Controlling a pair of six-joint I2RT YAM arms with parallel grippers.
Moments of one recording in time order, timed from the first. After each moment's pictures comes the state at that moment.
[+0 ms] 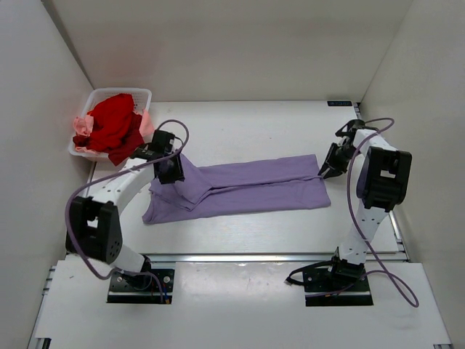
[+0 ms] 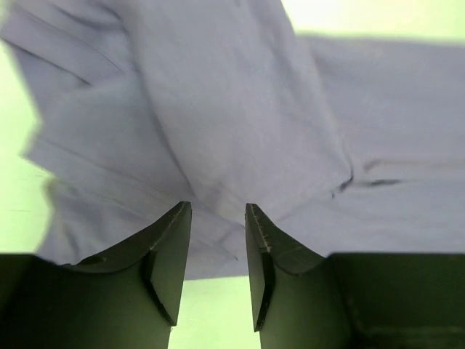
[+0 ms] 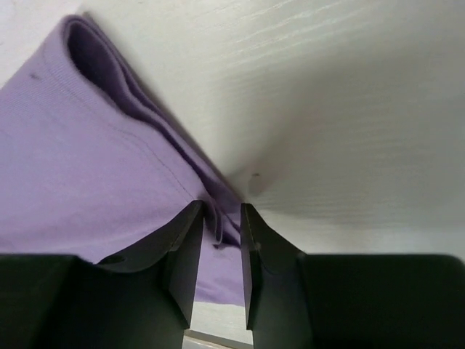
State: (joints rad) left arm -0.27 1.52 1.05 -0.61 -0.04 -0.44; right arm -0.21 2.05 1.48 -0.83 -0.30 0.27
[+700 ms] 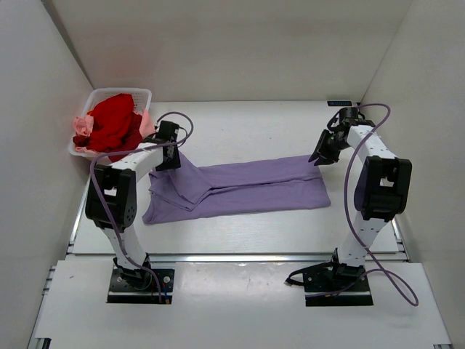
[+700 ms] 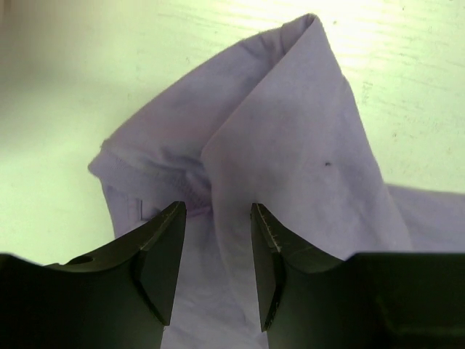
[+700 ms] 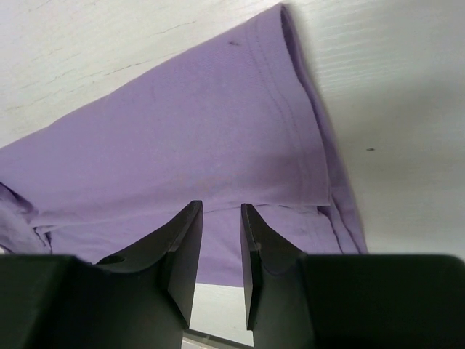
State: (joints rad) left arm -0.22 1.78 1.21 -0.50 -0.30 -0.36; right arm -0.11 1.89 1.48 -0.79 -0.33 0.33
